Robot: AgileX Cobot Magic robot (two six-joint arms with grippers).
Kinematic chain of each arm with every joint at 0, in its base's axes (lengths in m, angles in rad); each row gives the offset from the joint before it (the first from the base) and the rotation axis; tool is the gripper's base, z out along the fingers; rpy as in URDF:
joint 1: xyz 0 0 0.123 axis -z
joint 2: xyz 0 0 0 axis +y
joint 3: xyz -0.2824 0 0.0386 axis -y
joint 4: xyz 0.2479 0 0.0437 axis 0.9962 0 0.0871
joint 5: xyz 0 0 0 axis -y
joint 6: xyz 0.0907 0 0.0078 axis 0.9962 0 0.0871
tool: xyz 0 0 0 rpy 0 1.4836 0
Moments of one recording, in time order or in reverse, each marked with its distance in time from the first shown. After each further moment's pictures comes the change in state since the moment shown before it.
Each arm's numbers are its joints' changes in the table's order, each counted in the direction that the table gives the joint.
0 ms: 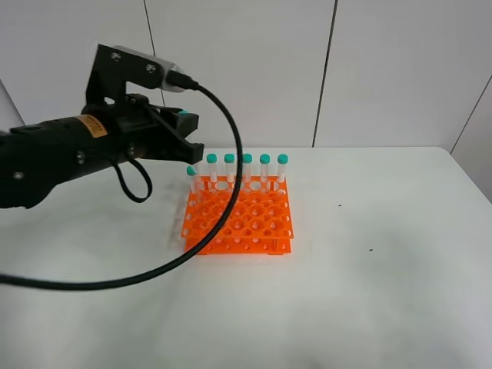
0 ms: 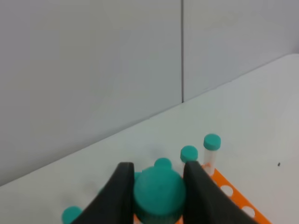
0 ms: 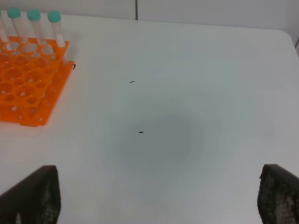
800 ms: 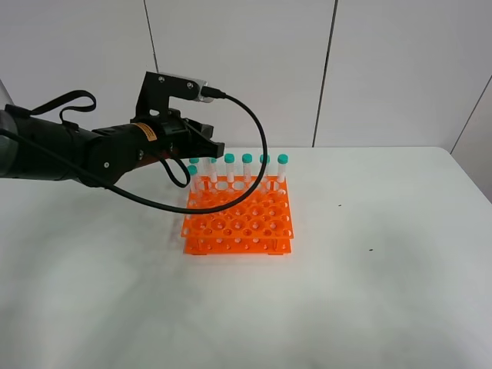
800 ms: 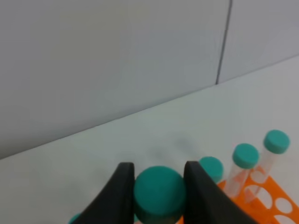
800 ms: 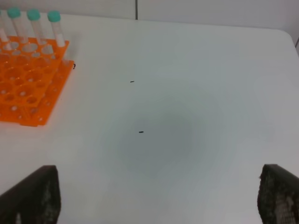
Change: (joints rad) left arm -0.090 0.318 0.154 0.118 0.089 -0.182; right arm 0.000 0.001 0.000 0.000 0.000 0.000
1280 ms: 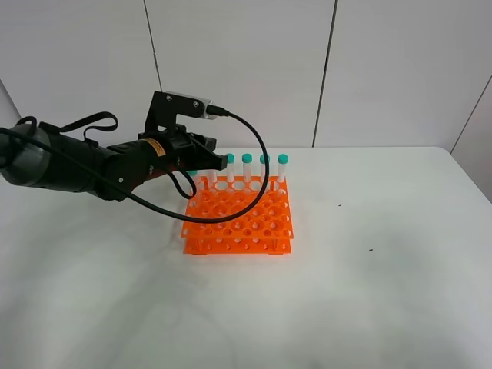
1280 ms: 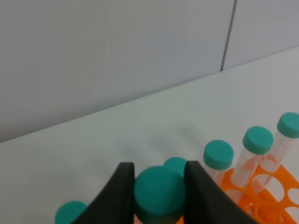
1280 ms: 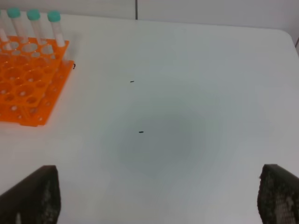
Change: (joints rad) left arm -0.001 0.091 0.000 0.007 0.084 -0.011; right arm 0.000 0.000 0.000 0.000 0.000 0.000
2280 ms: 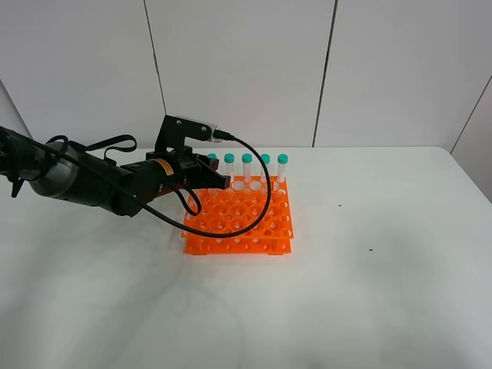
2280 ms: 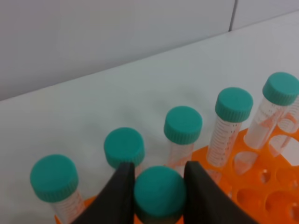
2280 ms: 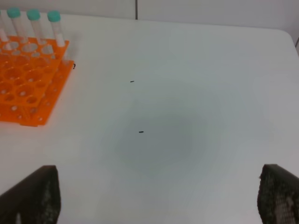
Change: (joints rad) left arm 0.000 0.103 0.000 0.000 0.038 0.000; right arm 0.000 0.000 0.000 0.000 0.000 0.000
